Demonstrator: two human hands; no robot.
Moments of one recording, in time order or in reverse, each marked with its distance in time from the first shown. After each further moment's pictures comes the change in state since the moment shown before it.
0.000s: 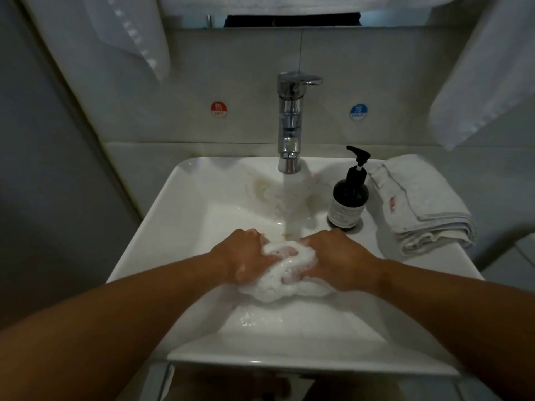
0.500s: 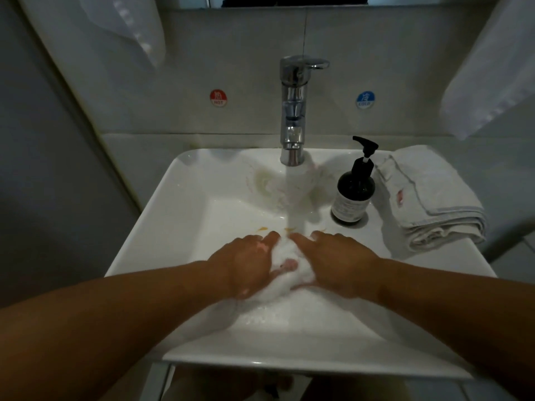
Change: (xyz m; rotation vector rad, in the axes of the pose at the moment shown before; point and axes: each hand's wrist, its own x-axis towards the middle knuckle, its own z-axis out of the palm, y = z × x) left_hand -0.011 0.003 0.018 0.116 0.012 0.132; right_hand -0.003 -0.009 0.010 -0.356 -0.101 0.031
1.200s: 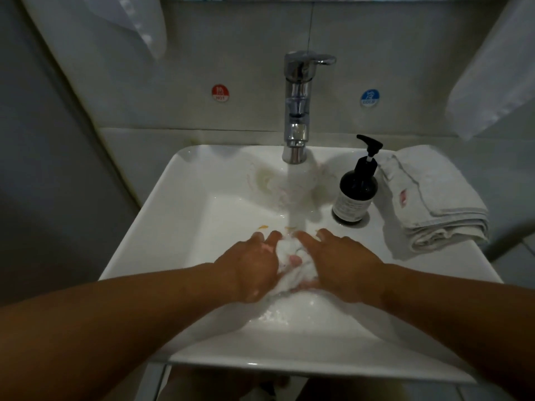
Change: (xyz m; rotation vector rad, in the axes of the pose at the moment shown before) left_hand 0.001 0.001 0.007 0.117 -0.043 0.071; right_hand -0.004 -0.001 0.001 0.008 -0.043 0.087
